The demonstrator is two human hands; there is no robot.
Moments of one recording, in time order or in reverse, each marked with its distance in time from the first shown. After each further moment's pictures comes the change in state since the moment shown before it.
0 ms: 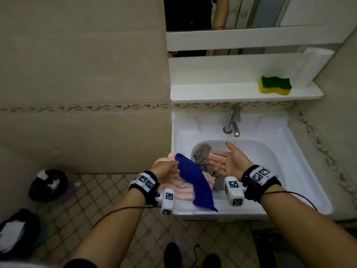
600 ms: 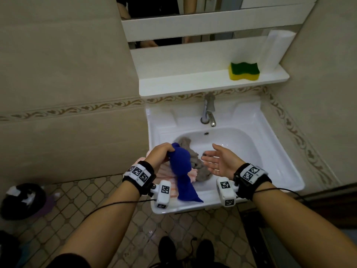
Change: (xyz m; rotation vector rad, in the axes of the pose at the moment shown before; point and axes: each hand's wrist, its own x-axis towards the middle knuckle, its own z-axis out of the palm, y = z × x) left_hand -0.003 0.040 0.062 0.036 -0.082 0.289; right_hand -0.010 0.010 -0.047 -0.005 0.047 0.024
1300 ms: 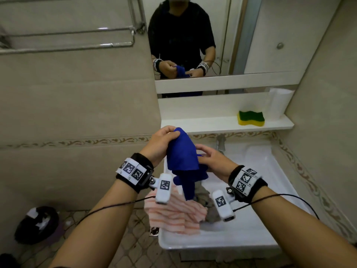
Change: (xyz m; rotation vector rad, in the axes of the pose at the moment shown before) left_hand -0.085 0.151 -0.003 -0.039 -0.056 0.484; right_hand -0.069 -0.081 0.091 -0.503 -0.350 -0.607
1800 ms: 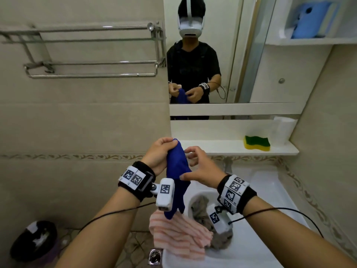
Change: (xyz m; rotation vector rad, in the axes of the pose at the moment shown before) left_hand -0.011 0.031 -0.022 -0.251 0.181 0.005; right_hand 0.003 -0.052 0.056 -0.525 0.104 -0.336
